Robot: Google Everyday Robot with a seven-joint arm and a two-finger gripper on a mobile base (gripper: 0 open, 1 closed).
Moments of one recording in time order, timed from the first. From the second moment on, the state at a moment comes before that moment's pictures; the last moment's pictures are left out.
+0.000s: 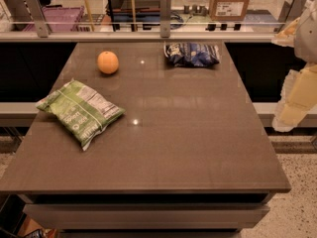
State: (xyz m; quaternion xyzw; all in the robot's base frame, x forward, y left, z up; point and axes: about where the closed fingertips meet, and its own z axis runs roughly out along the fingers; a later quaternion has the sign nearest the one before) arm 0.438 -0.212 0.992 -0.60 0.78 -0.05 0.18
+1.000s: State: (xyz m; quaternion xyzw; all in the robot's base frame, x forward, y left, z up) arm 0.467 -0.216 1.005 -0.59 0.76 -0.02 0.28
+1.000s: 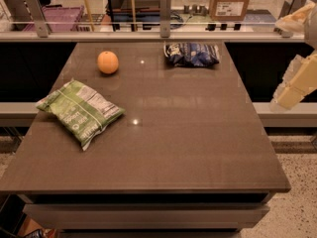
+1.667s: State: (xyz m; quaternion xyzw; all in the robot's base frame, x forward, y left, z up) arm 0.505 -0.222 1.004 -0.53 0.75 0.03 0.39
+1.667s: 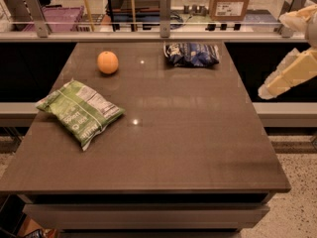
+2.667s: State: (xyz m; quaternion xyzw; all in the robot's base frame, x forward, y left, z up) arm 0.556 -0.229 0.966 -0.39 0.87 0.03 0.30
